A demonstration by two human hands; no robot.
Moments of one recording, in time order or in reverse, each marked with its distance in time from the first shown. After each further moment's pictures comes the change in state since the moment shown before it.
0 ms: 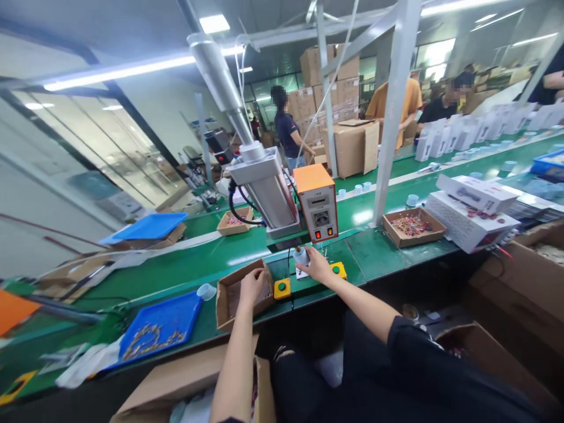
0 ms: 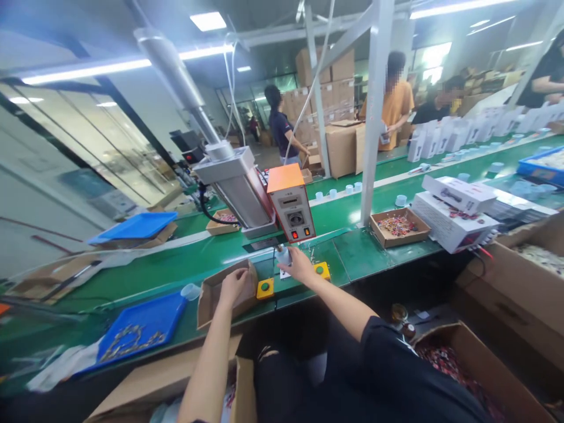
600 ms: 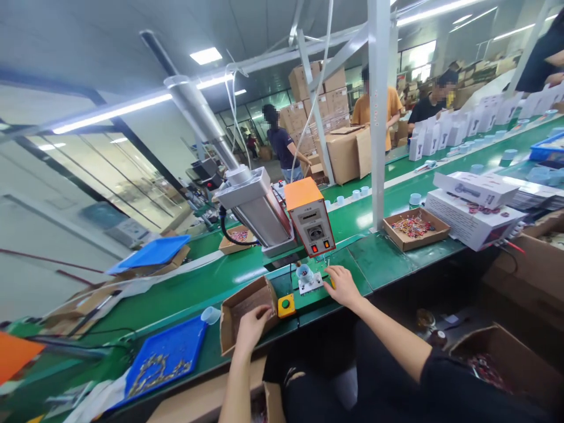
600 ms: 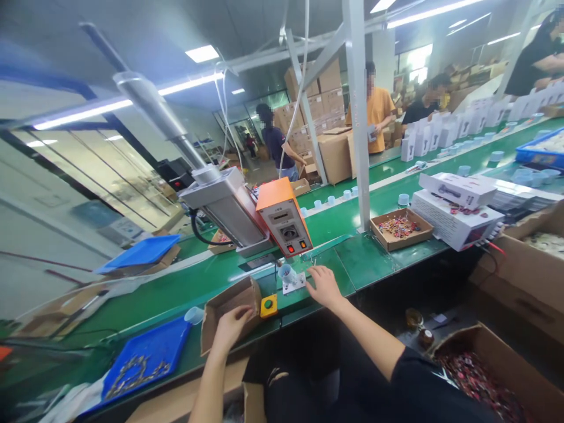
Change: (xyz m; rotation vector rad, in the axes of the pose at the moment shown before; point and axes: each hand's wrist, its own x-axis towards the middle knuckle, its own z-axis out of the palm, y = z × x) left_hand -0.047 -0.020 -0.007 -0.160 -0.099 0.064; right_hand -0.063 0.051 -0.029 -0.118 0.119 -0.018
